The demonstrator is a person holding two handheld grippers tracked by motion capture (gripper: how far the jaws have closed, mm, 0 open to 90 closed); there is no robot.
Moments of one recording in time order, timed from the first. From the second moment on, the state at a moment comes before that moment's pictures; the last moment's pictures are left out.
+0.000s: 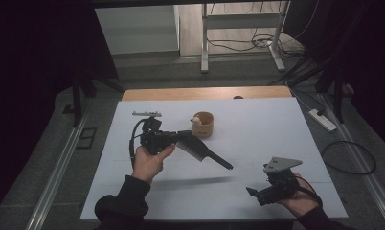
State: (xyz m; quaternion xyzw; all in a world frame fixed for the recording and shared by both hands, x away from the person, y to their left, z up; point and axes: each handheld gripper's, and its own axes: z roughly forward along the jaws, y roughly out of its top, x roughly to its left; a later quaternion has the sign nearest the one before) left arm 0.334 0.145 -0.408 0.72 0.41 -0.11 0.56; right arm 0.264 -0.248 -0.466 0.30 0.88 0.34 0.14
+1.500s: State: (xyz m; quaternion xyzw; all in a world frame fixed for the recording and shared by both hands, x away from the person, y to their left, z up) left arm 0.361 0.196 -0.379 0.69 0.46 -0.07 0.56; right arm 0.238 -0.335 -0.457 0.44 0.82 0.32 0.17
